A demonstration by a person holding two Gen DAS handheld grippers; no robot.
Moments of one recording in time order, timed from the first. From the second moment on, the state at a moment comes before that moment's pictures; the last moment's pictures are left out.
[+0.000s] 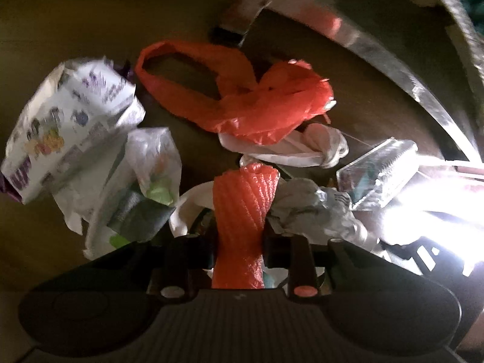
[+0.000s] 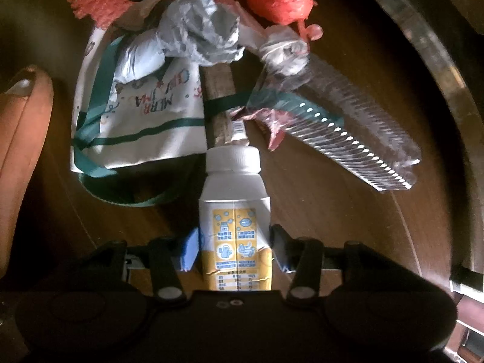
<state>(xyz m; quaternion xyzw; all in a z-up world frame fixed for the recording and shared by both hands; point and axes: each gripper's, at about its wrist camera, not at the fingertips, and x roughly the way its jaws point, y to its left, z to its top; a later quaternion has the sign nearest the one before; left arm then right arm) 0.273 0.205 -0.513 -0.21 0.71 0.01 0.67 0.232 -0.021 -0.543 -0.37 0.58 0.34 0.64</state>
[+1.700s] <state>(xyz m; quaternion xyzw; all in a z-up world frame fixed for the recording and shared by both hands) 0.207 -0.165 0.090 0.07 0.37 -0.29 0.88 0.118 -0.341 0.072 -0.01 0.27 0.06 0.96</state>
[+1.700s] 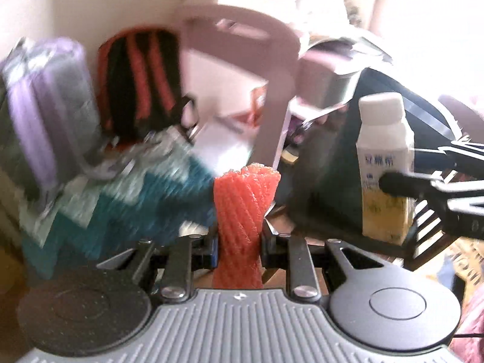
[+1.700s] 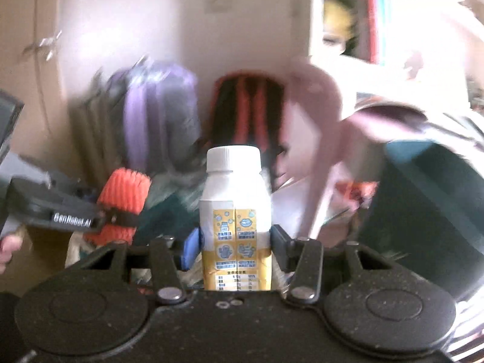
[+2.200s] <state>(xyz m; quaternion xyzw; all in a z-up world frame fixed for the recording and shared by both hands) 0.209 -0.372 0.188 0.11 0.29 -0.39 0.86 0.119 -0.516 0.146 0.03 0.20 -0.10 0.97</state>
